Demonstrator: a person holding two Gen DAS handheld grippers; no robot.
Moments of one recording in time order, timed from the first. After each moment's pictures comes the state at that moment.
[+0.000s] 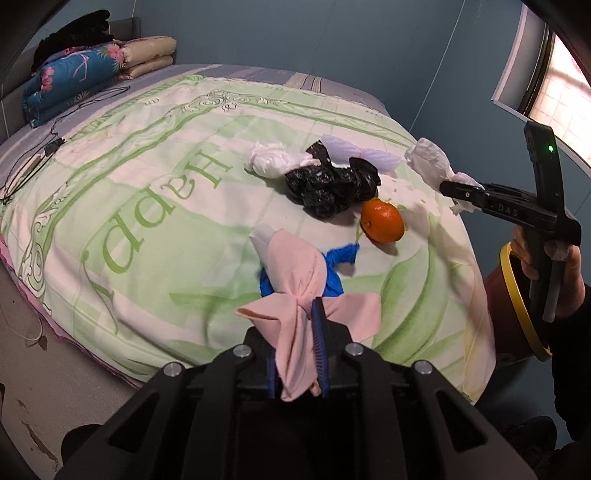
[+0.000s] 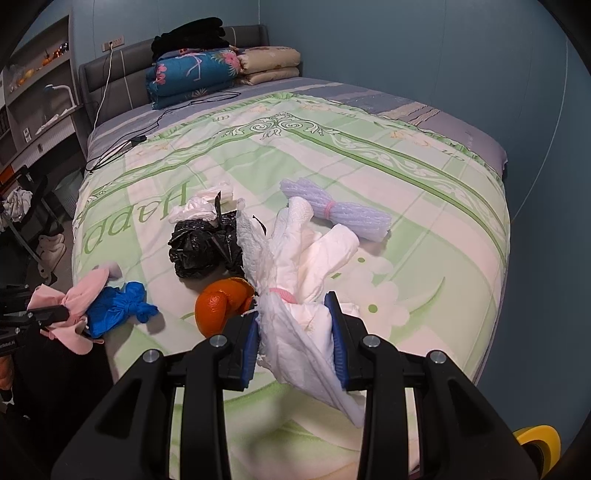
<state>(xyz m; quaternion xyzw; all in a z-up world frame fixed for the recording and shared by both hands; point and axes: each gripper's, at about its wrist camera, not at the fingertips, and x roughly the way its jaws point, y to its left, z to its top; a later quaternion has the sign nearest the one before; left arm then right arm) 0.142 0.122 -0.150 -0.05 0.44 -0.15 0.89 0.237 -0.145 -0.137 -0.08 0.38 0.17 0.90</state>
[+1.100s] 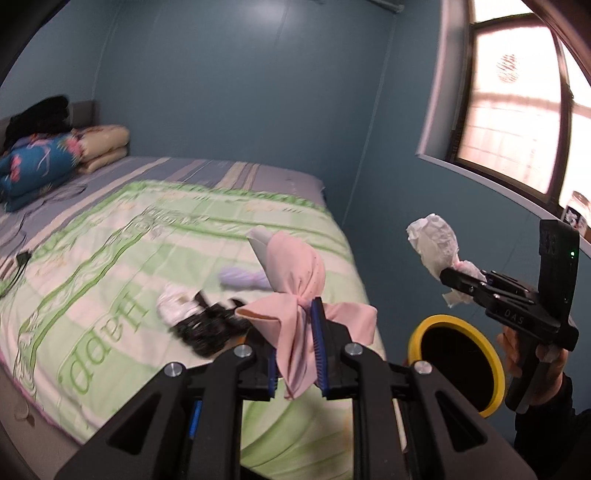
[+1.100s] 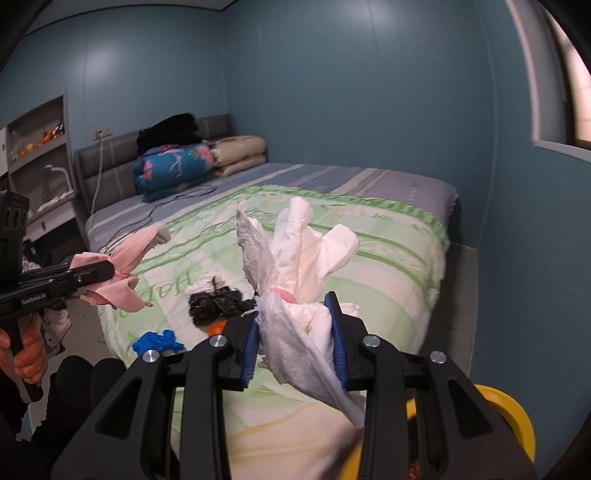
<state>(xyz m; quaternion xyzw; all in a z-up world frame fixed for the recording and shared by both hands) 0.118 0.011 -0.010 -0.03 0.27 -0.23 0.93 0.099 -0.255 -0.030 0.01 0.23 0.12 0.97</state>
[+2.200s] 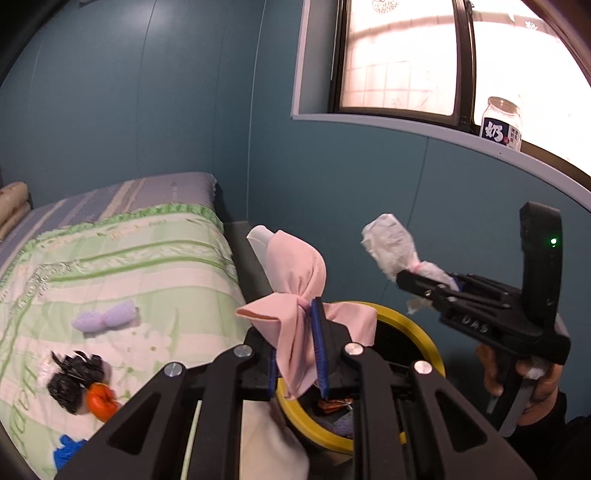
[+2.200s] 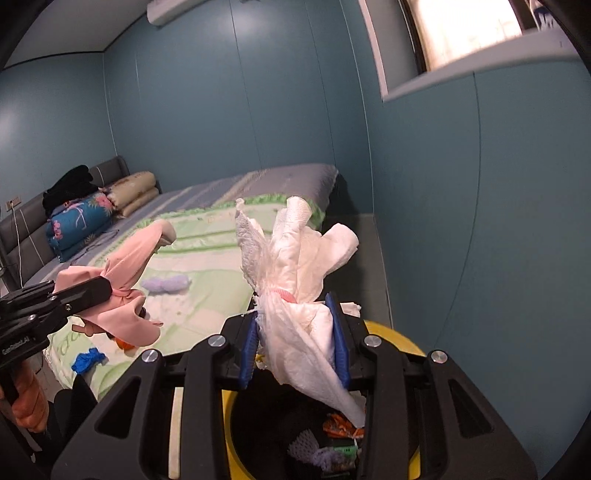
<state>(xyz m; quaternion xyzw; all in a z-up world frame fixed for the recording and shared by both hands) 0.087 -0.209 -0.015 0.07 0.26 -0.40 0.88 0.009 -0.398 -0.059 0.11 0.23 -0.08 0.96</state>
